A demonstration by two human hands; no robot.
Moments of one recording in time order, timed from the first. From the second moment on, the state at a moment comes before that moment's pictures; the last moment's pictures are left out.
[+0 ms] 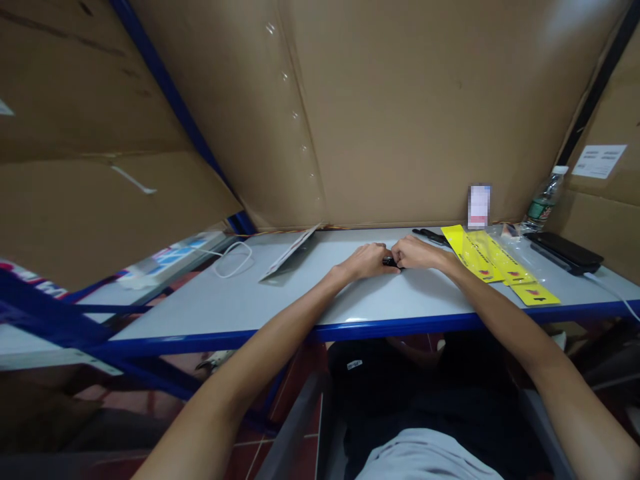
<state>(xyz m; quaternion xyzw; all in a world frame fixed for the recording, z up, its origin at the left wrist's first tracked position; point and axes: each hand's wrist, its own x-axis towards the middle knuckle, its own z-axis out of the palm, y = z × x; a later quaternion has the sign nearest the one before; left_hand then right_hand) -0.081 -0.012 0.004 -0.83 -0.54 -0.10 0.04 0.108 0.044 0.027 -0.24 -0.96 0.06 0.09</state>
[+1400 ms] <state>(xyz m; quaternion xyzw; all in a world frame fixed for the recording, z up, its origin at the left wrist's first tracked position) -0.068 -0.017 -0.002 -0.82 -0.55 -0.13 0.01 0.122 0.028 0.025 -0.34 -0.90 0.18 0.18</state>
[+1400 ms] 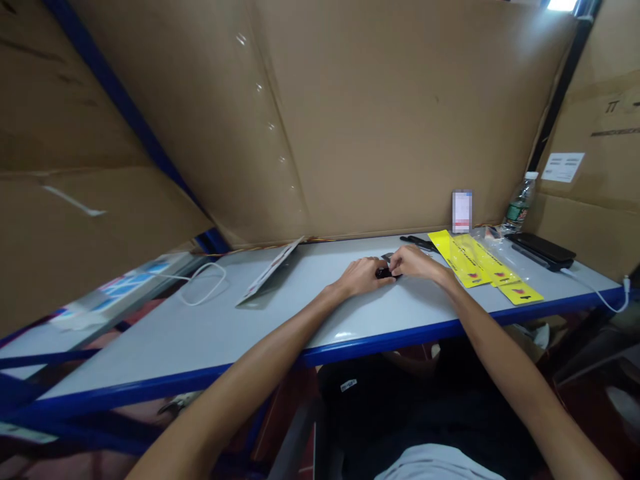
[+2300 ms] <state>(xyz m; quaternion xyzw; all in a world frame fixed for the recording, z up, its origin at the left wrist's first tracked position) -0.009 -0.078 0.012 -0.86 -0.49 -0.14 -0.07 0.160 -0.089 0.001 -0.52 -0.81 0.08 0.25</state>
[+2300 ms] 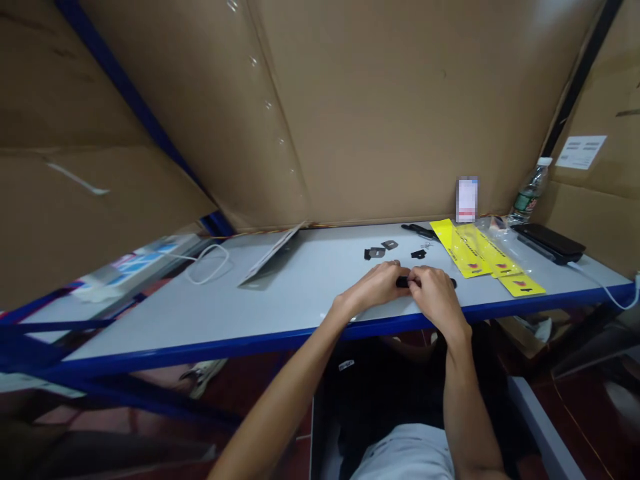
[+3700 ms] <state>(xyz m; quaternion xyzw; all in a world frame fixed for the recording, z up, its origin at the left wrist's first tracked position) -0.023 -0.163 -0.033 -0.73 -0.62 -0.26 0.08 0.160 -0.086 -0.008 -0.29 -0.85 0.25 0.35</state>
